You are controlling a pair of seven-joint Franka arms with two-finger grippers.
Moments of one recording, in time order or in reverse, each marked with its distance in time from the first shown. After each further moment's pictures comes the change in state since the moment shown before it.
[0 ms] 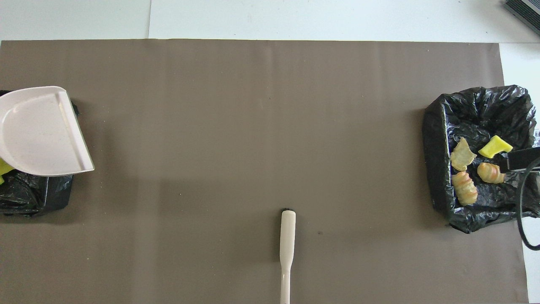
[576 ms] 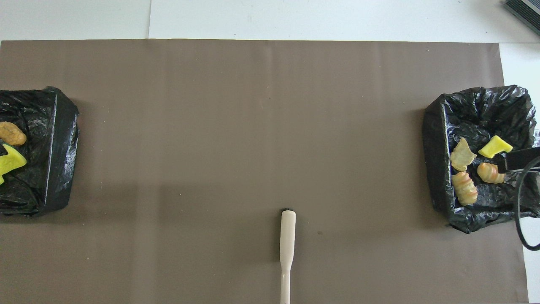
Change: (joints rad) left arm 0.062 -0.005 0.013 0.000 0.561 -0.009 0.259; right arm -0.006 0.000 -0.010 -0.001 0.000 0.000 -0.009
